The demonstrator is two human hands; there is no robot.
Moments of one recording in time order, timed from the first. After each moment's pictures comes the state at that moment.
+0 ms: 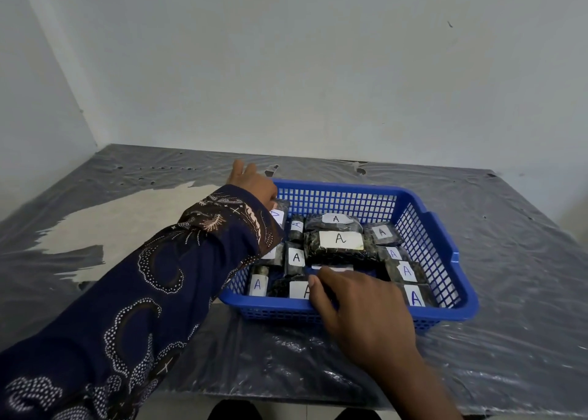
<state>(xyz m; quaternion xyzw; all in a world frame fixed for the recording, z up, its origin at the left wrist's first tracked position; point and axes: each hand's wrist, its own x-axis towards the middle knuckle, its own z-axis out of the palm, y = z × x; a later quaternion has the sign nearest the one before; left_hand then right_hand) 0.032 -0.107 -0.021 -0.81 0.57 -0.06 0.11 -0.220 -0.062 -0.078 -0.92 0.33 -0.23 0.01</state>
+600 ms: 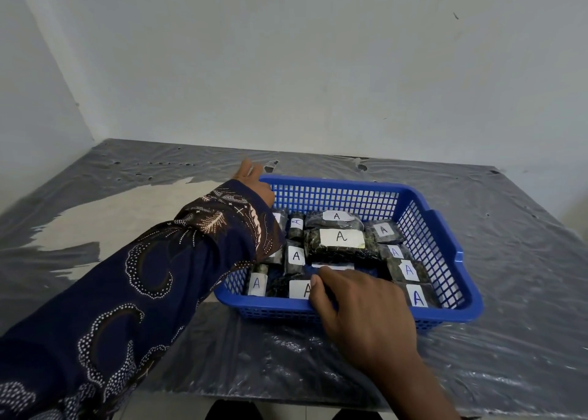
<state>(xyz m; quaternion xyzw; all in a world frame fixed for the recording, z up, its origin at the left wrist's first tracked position) 0.047 -0.114 -0.042 -0.77 0.60 -0.07 0.21 -0.218 -0.061 -0.077 -0.91 0.35 -0.22 -0.01</state>
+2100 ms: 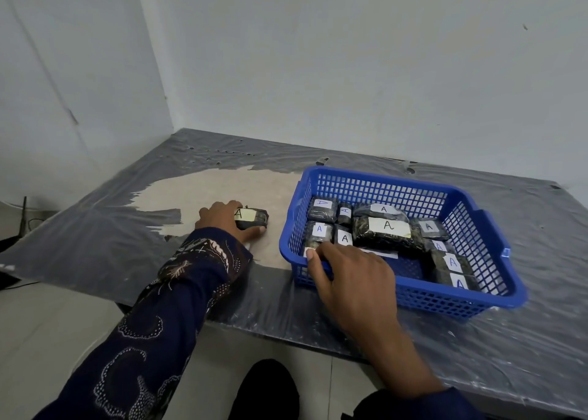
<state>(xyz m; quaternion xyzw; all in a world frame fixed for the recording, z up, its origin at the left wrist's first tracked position) 0.090 0.045 -0.107 -0.93 0.32 0.04 -0.18 -0.167 -0.018 -0.090 -0.90 0.30 -0.30 -0.02</state>
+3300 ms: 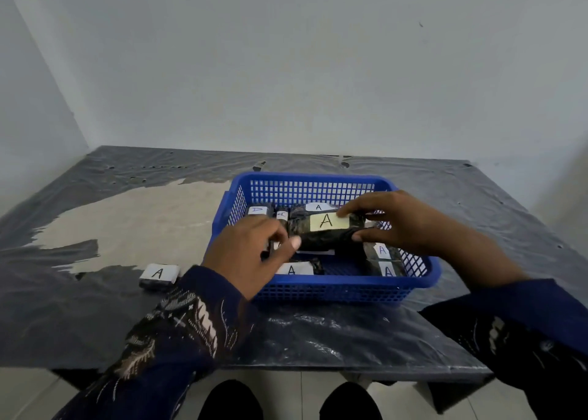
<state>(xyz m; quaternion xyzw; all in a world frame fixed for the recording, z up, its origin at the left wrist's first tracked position) -0.063 0.007 -0.059 -0.71 0.63 -0.05 -0.31 -0.275 -0.187 -0.014 -0.96 0.18 -0.11 0.18</state>
